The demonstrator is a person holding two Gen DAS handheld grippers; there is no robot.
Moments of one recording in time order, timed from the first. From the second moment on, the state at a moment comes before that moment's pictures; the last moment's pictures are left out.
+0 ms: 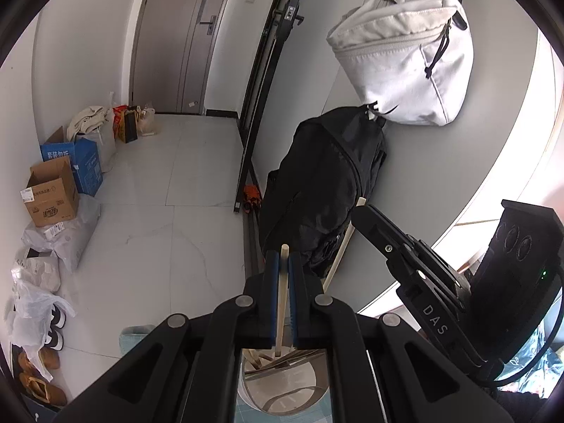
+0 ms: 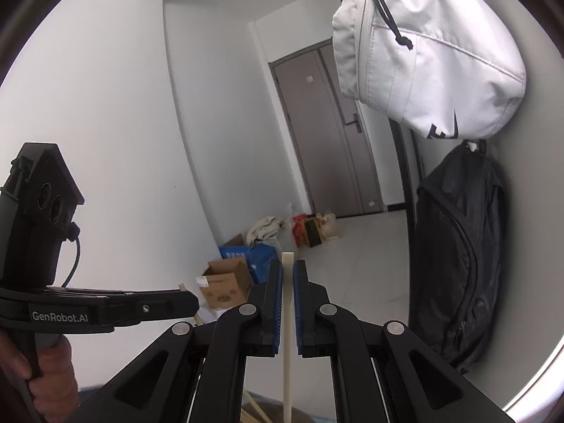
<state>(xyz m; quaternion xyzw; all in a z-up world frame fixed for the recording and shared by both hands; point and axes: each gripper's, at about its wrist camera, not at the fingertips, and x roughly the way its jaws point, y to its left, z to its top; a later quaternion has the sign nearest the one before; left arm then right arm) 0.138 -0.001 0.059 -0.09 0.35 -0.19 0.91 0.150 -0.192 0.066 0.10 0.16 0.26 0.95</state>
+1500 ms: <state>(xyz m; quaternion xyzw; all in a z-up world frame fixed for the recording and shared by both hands) 0.055 0.015 0.067 -0.09 0.34 -0.12 0.93 0.027 -0.222 0.064 0.12 0.19 0.26 0.94</state>
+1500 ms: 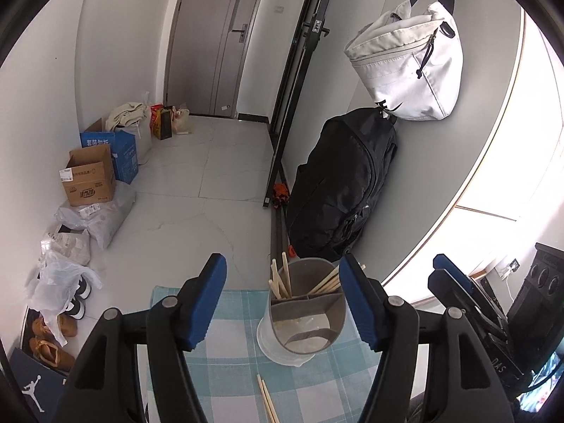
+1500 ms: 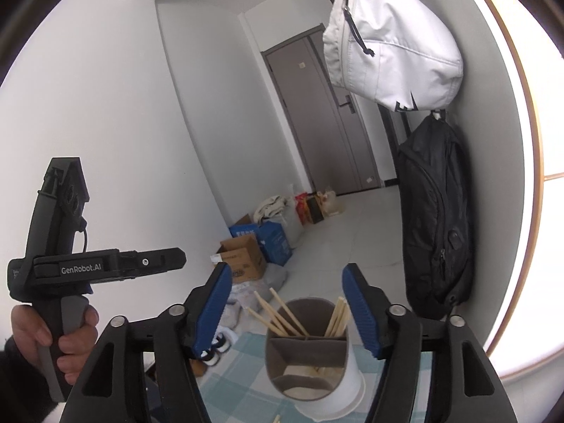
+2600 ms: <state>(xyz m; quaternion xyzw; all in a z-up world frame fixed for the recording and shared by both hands) -0.008 0.029 -0.024 -0.09 0.34 -0.05 0.94 -0.034 -0.186 -0.010 0.06 0.28 0.26 0.92</state>
